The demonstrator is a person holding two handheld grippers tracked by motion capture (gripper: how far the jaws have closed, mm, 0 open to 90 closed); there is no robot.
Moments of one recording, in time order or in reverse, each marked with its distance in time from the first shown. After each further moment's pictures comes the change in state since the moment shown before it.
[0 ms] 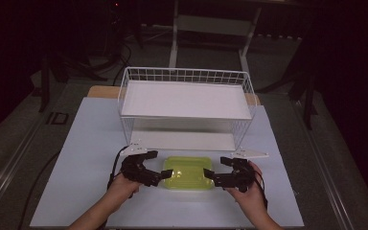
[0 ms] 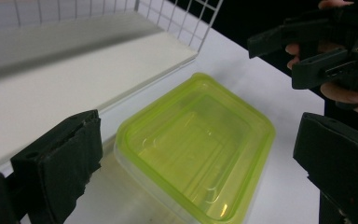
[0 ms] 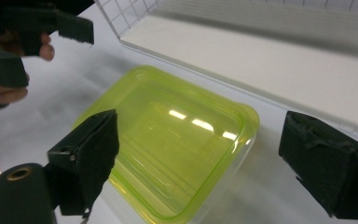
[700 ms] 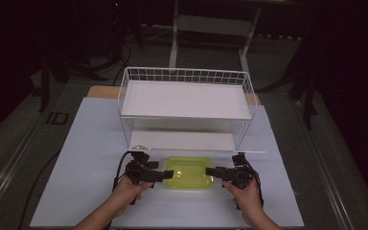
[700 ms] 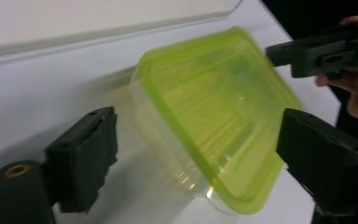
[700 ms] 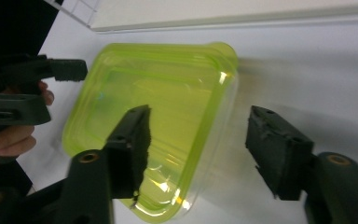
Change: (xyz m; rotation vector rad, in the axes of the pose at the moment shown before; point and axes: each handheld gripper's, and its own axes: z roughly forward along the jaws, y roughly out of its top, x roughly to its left) left arm 0.010 -0.014 0.020 0.167 0.046 -0.253; right arm -0.027 -0.012 0.019 0.144 0.029 0.375
